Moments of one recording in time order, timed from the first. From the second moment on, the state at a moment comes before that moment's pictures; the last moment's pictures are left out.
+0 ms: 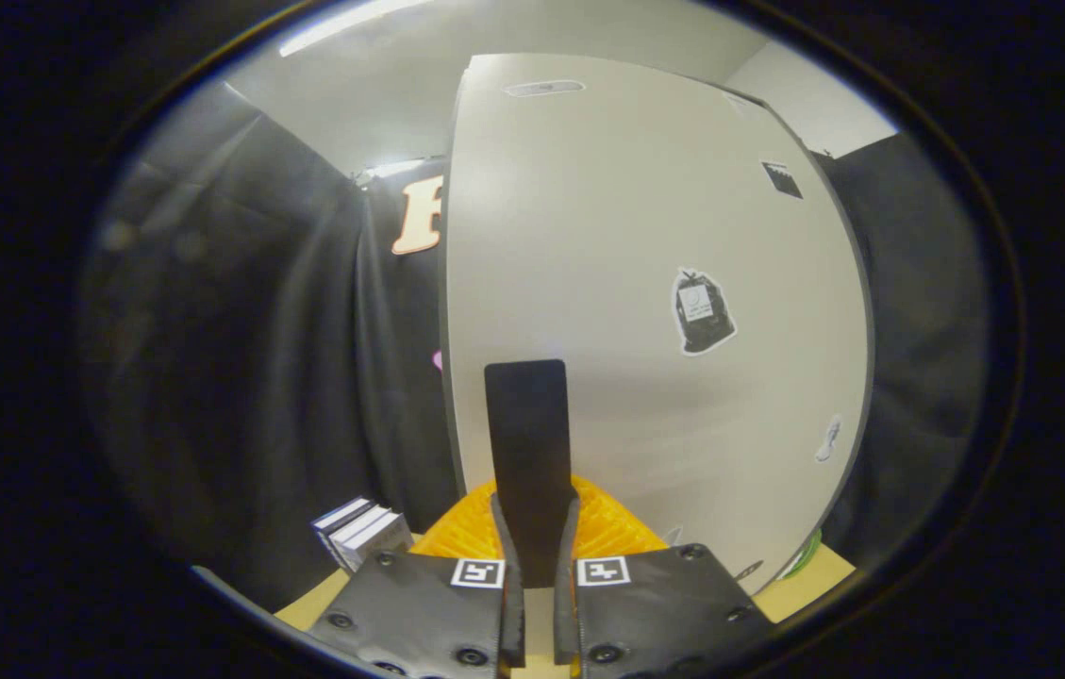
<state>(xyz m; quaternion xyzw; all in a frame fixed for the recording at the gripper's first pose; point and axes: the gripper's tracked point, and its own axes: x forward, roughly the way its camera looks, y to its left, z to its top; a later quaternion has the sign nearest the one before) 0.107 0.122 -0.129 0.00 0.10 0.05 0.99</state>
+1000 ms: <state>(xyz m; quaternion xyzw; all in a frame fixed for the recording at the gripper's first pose) -0.084 -0.075 -0.065 -0.01 0.13 0.09 0.99</state>
